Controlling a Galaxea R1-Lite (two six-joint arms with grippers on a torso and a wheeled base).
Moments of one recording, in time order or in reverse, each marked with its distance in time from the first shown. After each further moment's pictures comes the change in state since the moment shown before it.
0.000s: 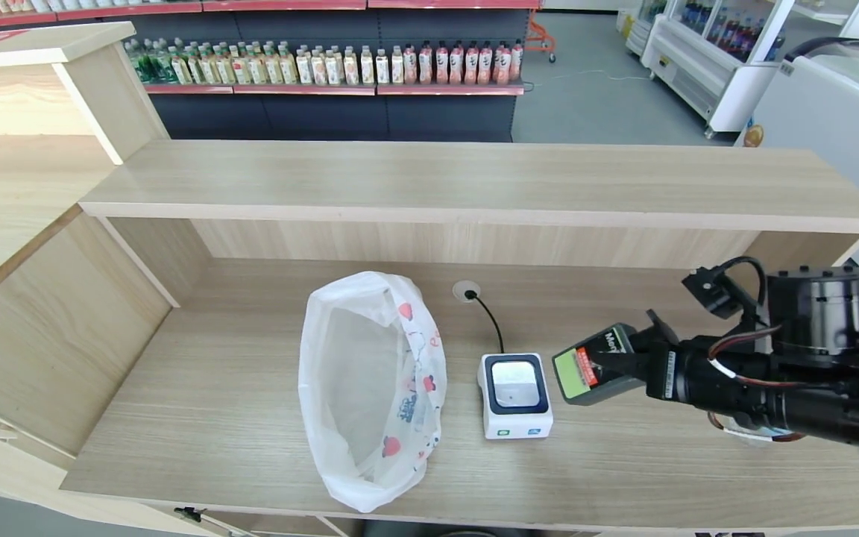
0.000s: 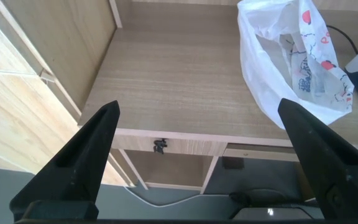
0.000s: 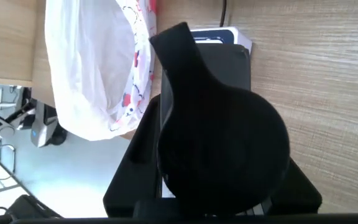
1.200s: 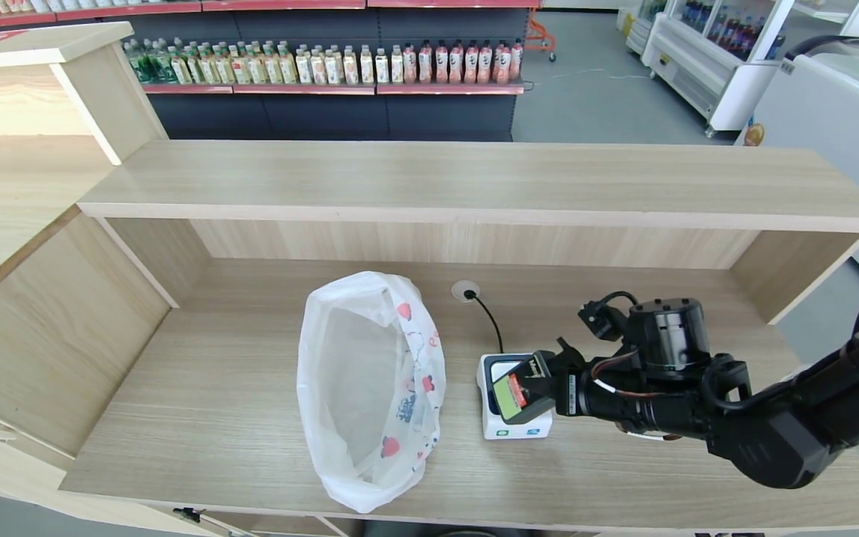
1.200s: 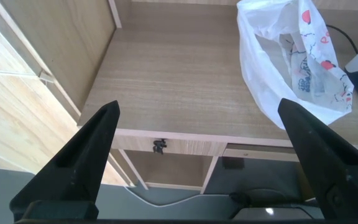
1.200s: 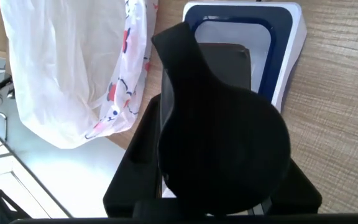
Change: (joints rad) left arm 0.001 0.000 0.000 0.000 0.000 0.000; right arm 0.120 0.344 -0.093 -0.177 -0.018 -0.030
